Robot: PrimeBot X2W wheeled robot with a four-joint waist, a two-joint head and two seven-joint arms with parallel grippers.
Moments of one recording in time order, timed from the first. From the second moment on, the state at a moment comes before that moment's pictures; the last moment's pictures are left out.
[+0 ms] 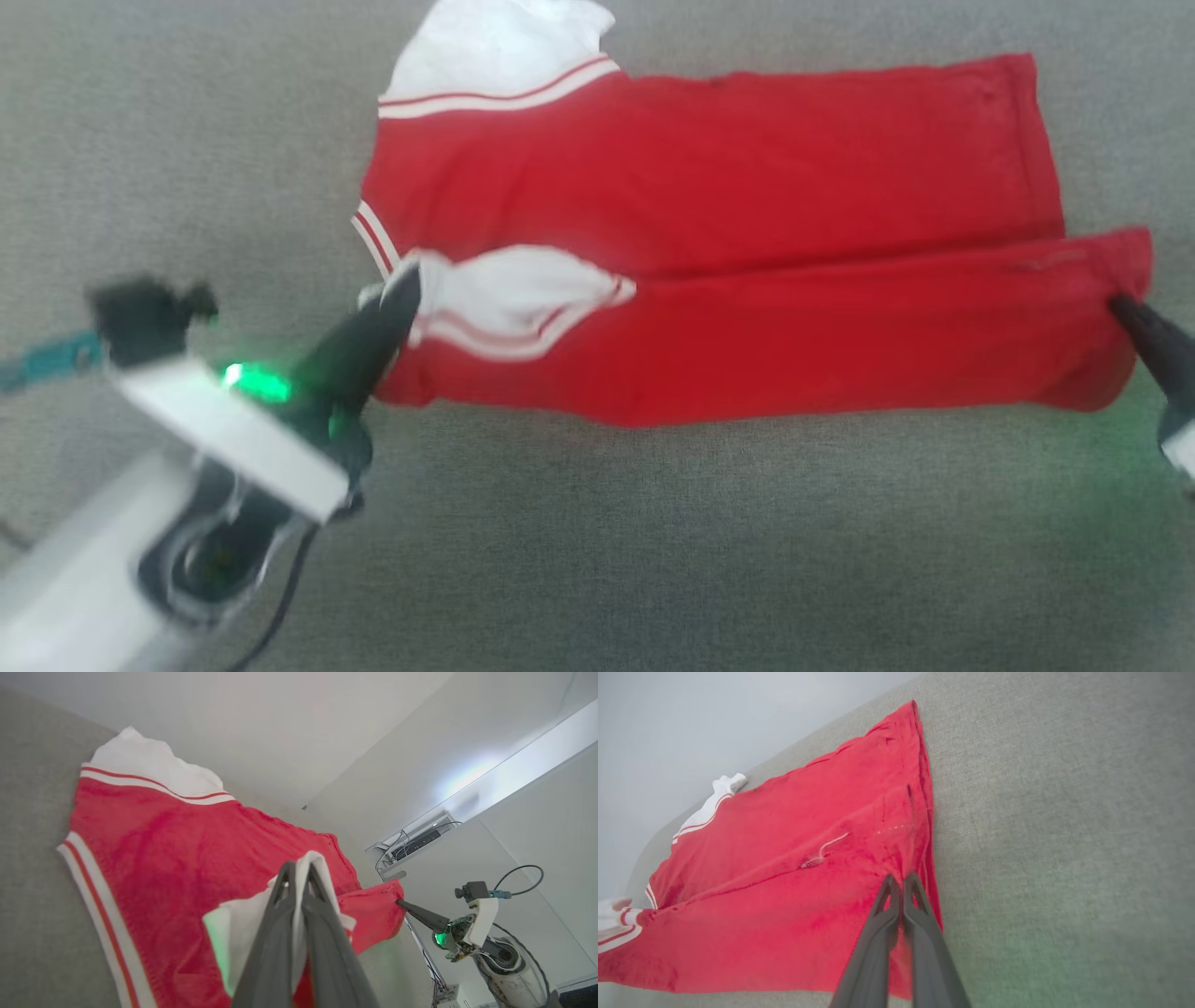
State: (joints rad) left arm -0.49 0.74 -0.67 -0.10 -1.45 -0.13 -0.20; right arm -0.21 -0.29 -0.30 -0.10 0.80 0.13 0.64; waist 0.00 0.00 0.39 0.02
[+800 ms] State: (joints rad) left arm -0.83 0.73 -1.00 0.40 -1.30 -0.13 -0.20; right arm -0.32 -0.38 -0.10 0.10 0.70 0.13 0.46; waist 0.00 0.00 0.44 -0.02
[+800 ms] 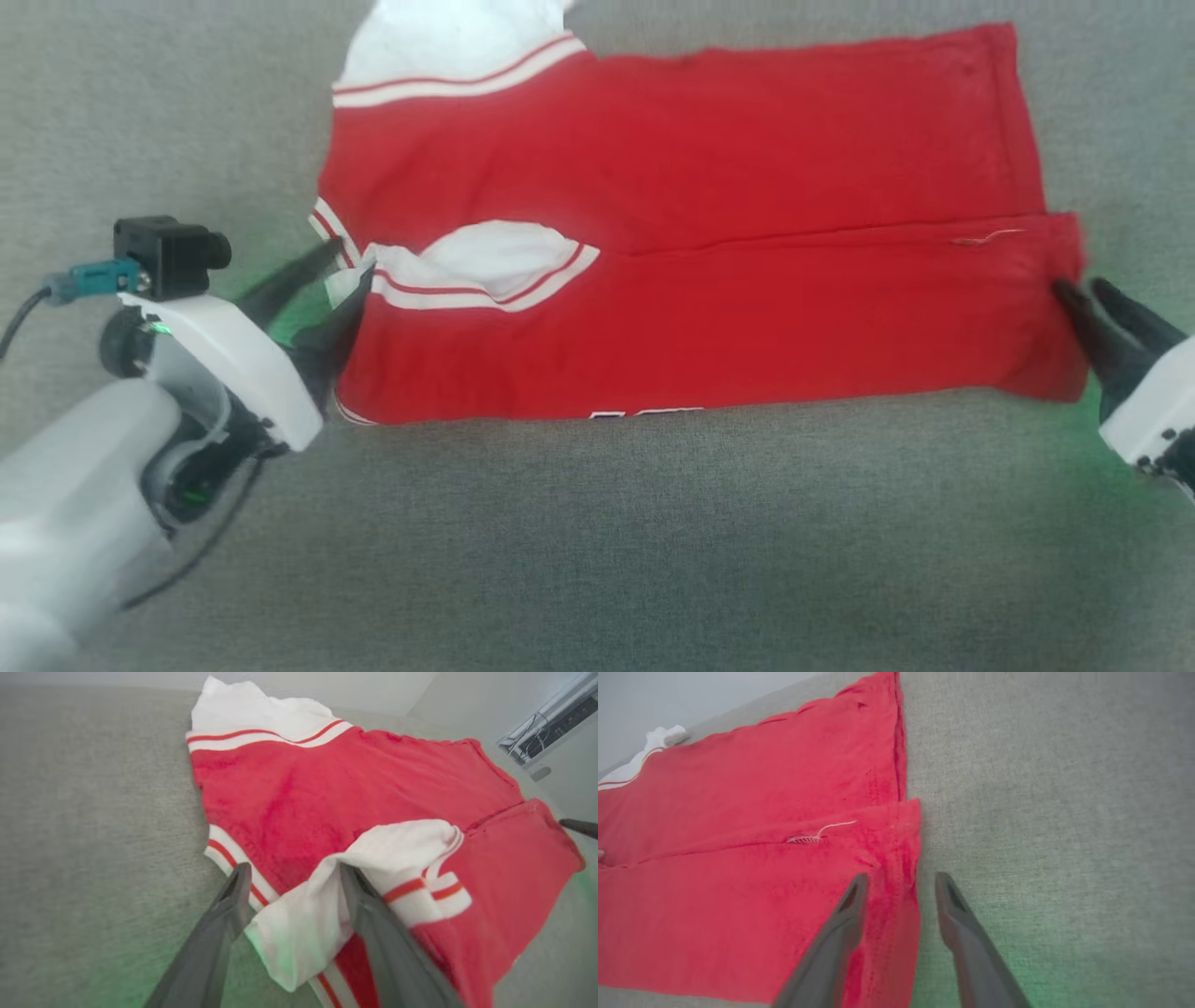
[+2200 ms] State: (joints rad) left arm -0.89 0.84 -1.15 0.38 -1.69 -0.11 0.52; right arm -0.29 -0.48 0.05 0.00 0.62 0.13 0.57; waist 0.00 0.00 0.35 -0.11
